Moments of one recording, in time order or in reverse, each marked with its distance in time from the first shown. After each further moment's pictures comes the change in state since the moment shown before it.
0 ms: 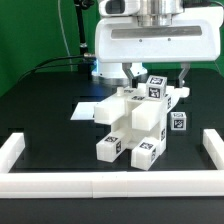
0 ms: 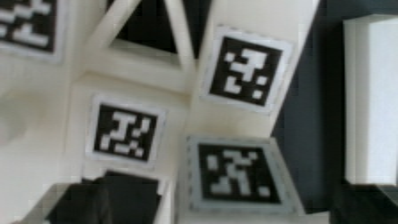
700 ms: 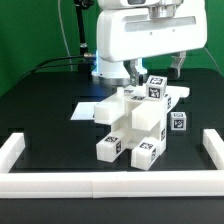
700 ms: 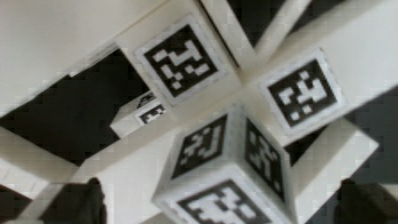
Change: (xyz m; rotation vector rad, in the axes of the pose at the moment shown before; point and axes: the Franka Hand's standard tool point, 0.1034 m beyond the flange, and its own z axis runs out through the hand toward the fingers) arm 0.001 0.001 -0.003 -0.011 -0.022 -0.707
